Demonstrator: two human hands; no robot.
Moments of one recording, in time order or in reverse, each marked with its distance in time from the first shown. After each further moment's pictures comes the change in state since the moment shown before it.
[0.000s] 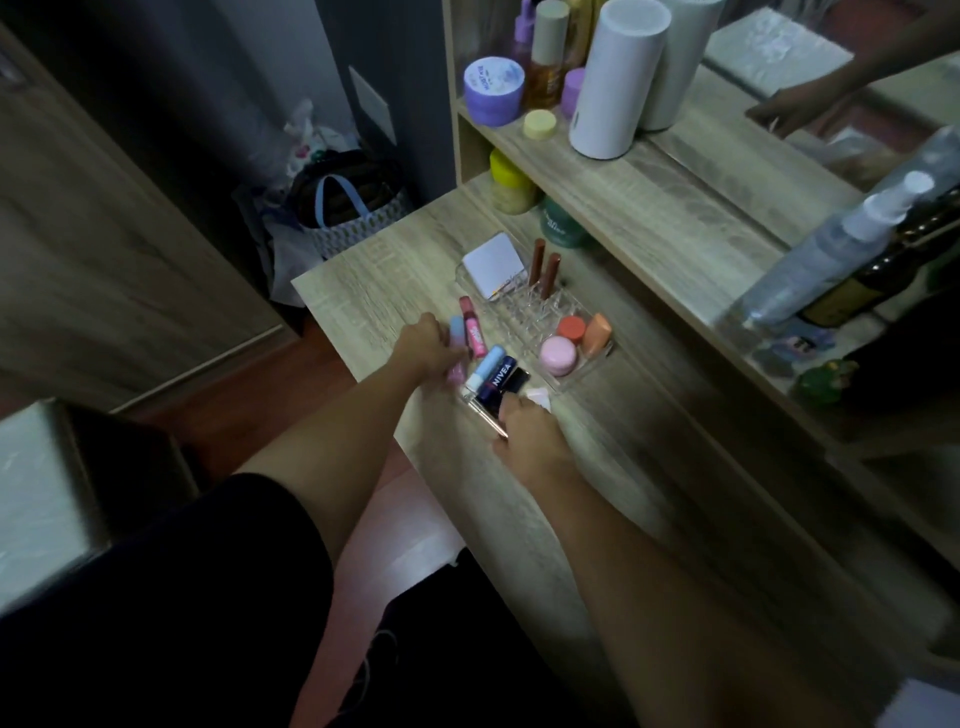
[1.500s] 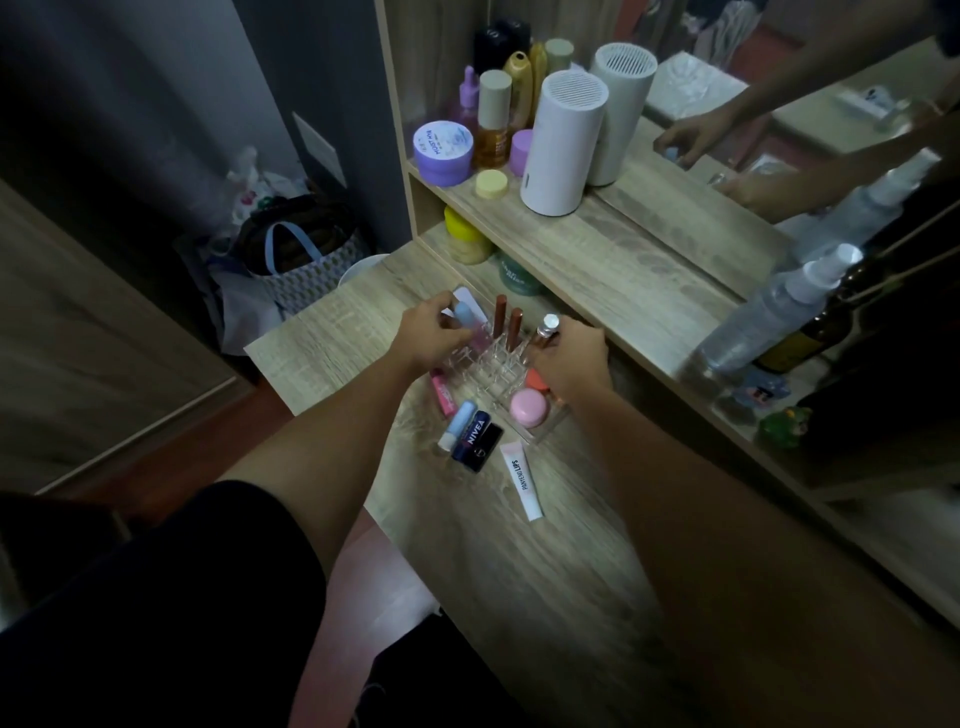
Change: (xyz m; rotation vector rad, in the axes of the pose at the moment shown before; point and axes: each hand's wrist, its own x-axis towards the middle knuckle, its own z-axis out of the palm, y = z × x) left_hand 0.041 0.071 -0.030 -0.367 0.018 0.311; right_hand 0.078 0.036 -0.121 0.336 0.360 0.304
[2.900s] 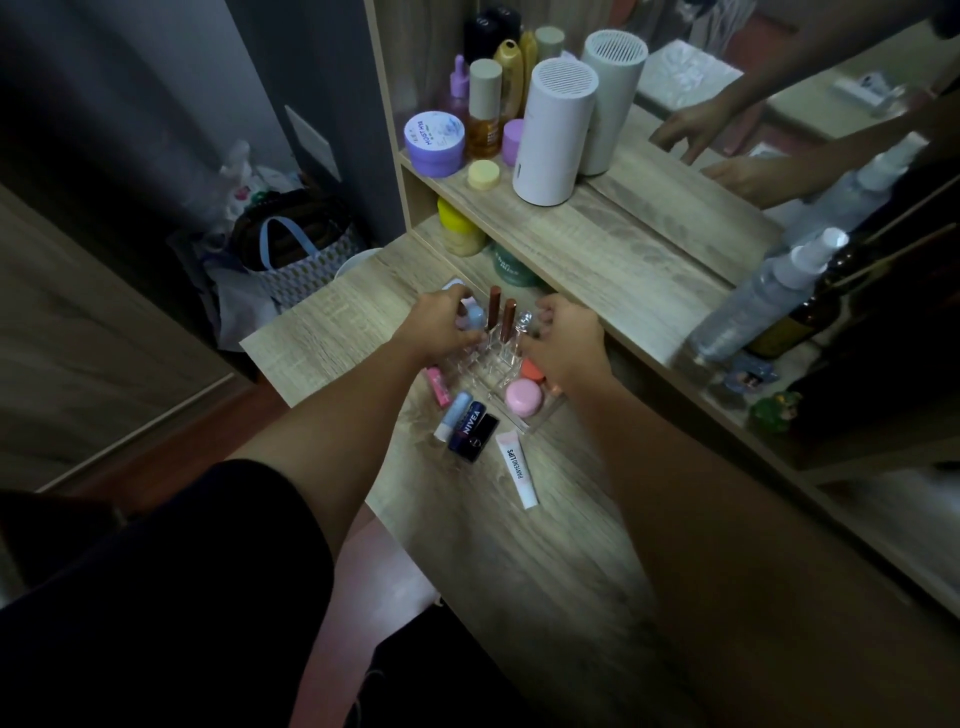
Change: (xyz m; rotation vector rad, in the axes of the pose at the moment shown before) left_hand 0.003 0.014 0.006 0.394 -0.132 0.148; right_hand -0.004 -0.002 -0.010 0.033 0.005 -0.033
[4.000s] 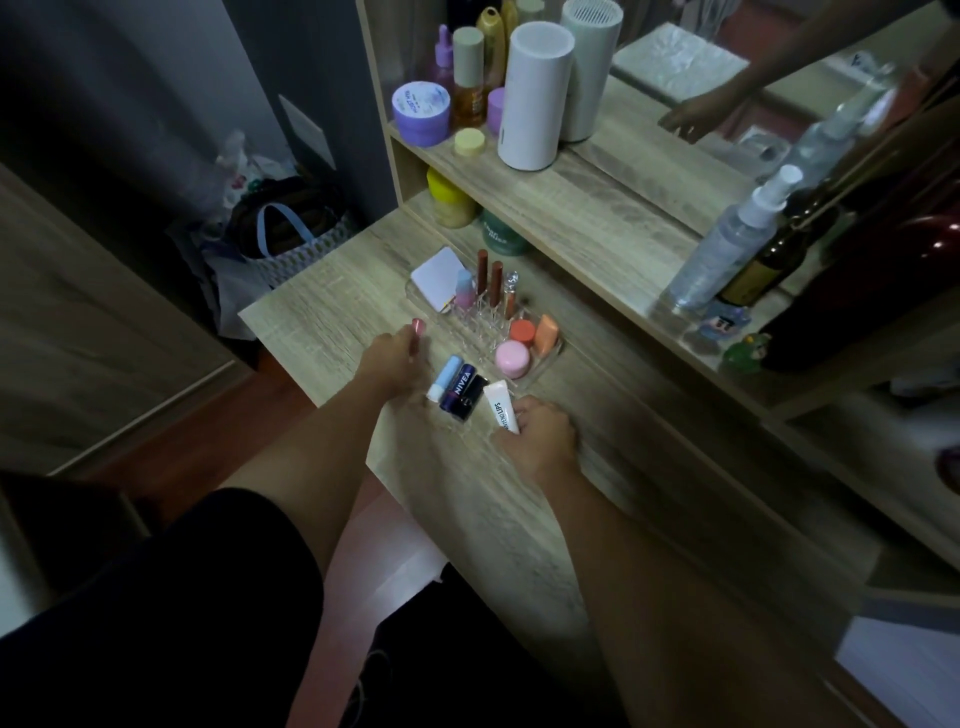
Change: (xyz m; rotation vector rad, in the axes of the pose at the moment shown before) left_hand -0.068 -0.050 0.037 0.145 0.008 -0.239; right_hand -0.119 0.058 0.063 0.037 -0.122 0.159
